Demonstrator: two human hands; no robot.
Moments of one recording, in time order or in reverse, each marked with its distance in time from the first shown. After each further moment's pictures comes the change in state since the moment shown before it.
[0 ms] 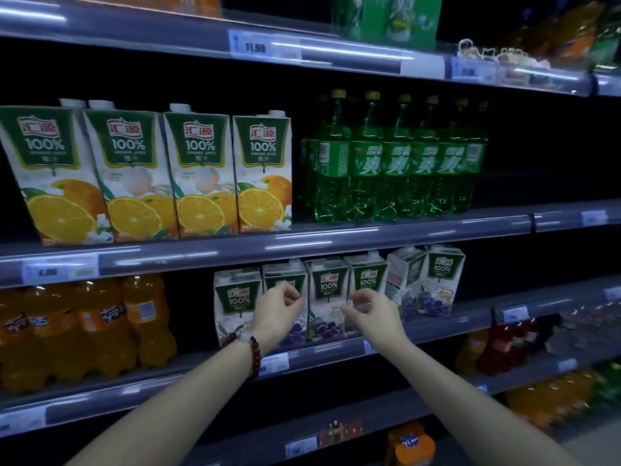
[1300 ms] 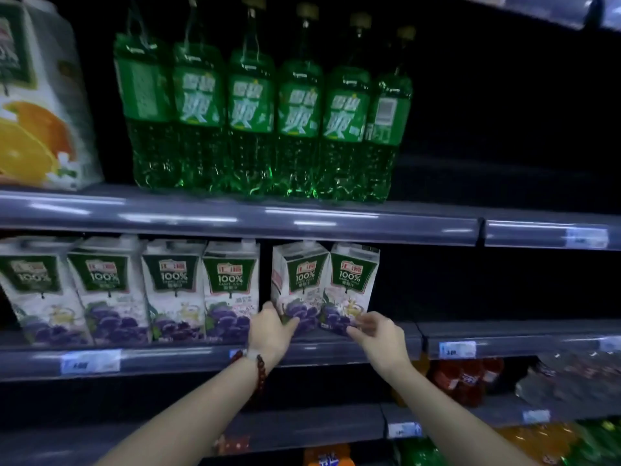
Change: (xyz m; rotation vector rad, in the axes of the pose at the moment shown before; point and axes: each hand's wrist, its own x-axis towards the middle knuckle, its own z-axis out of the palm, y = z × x) left_hand 0.074 0.104 0.300 0.043 0.137 -0.327; right_hand 0.141 0.270 -0.161 -0.043 -0.087 0.048
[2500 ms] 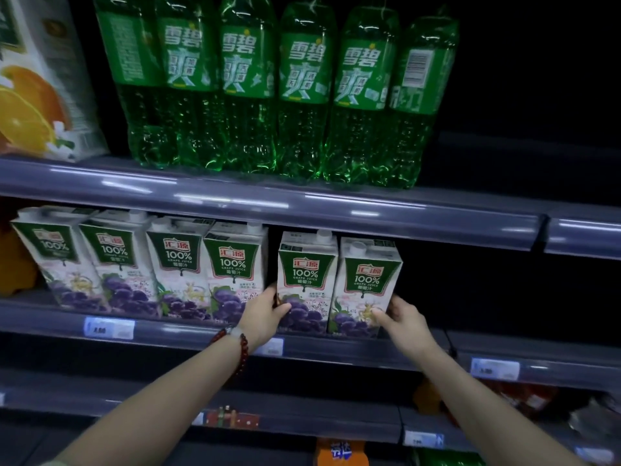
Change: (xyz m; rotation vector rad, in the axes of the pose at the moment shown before) left_hand 0.039 -0.028 0.011 0.042 -0.049 0.003; right_hand 0.075 0.041 -0.005 0.108 -0.250 -0.077
